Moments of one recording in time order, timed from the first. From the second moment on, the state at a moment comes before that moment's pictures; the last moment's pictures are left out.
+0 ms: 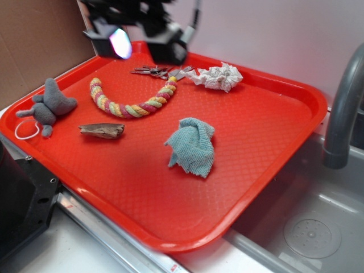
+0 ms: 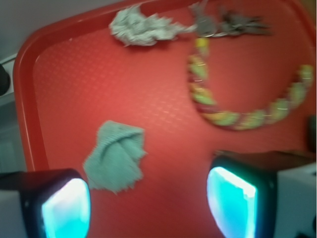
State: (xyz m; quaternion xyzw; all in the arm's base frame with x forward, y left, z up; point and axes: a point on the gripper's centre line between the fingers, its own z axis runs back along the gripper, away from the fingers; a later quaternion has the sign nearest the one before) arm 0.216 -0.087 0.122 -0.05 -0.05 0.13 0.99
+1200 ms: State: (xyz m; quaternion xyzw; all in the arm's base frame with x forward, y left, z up) arm 0.243 -0.113 0.018 0.01 0.02 0.12 0.99
